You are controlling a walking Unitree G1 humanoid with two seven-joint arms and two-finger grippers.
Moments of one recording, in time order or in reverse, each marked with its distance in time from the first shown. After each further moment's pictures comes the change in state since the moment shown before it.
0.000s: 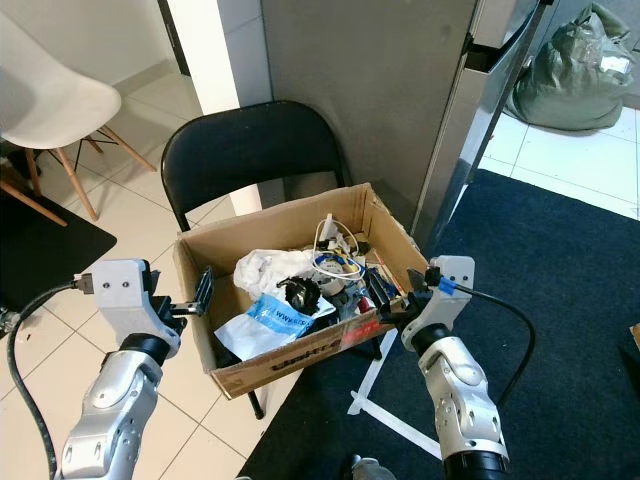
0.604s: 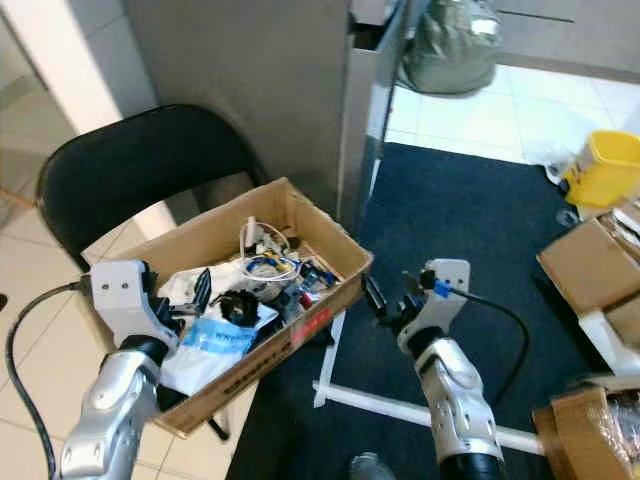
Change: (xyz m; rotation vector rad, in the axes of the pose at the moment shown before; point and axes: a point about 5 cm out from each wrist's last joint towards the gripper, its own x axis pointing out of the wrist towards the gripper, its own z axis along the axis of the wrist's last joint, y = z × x) left arm 0.000 -0.002 -0.002 0.009 0.006 -0.017; right arm -0.004 -0.005 -0.007 0.008 0.021 -0.033
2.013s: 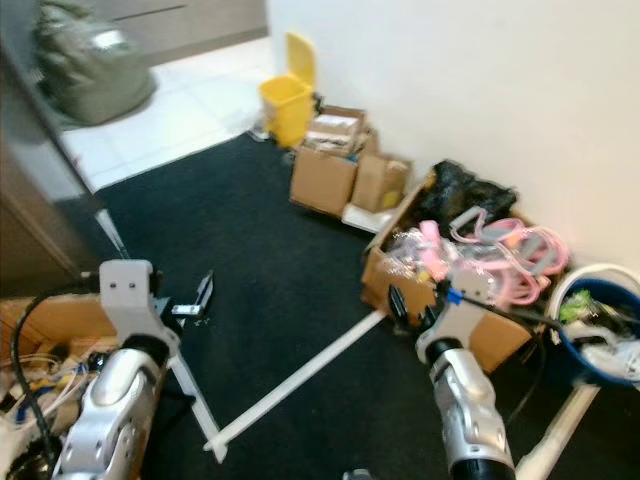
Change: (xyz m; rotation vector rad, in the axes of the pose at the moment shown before) left arm 0.005 0.002 -0.001 0.049 0.007 -0.026; right arm -0.010 -0.028 -0.005 -0.053 0.016 -0.211
